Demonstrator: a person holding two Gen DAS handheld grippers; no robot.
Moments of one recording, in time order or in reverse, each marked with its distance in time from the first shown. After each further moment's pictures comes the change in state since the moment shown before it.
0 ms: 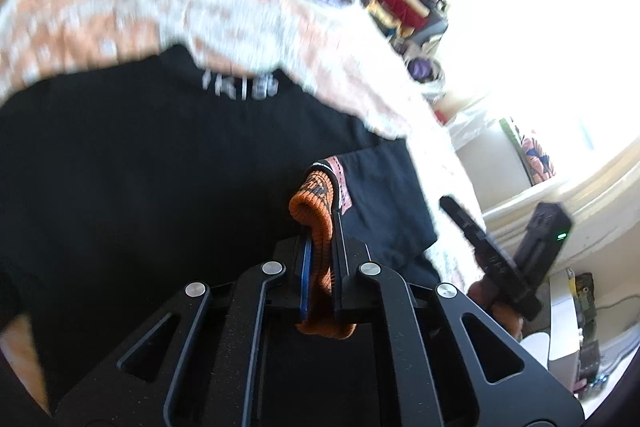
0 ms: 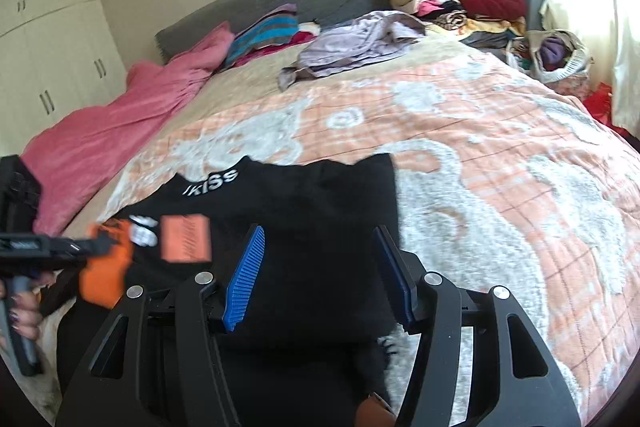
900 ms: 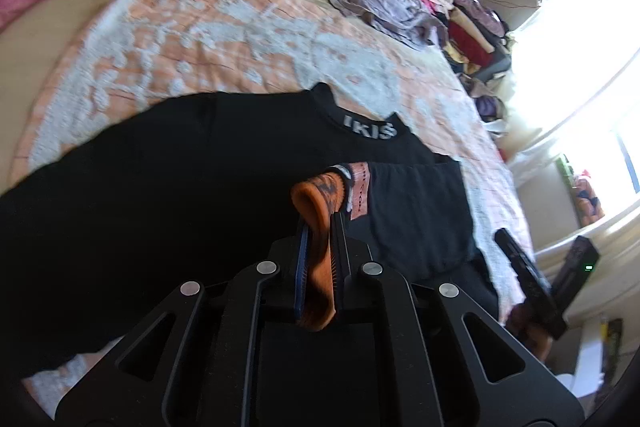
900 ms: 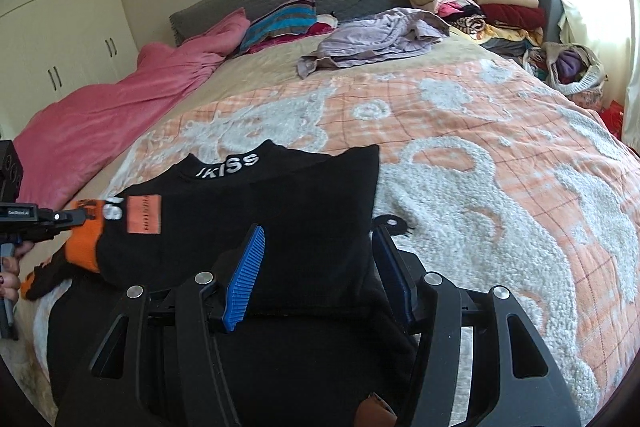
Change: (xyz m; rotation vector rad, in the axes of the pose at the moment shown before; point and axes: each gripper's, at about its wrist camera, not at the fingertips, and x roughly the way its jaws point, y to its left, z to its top) left arm -0.058 0.065 -0.001 -0.098 -0.079 0.255; right arm 0.022 0.036 -0.007 -0.097 0.032 0.020
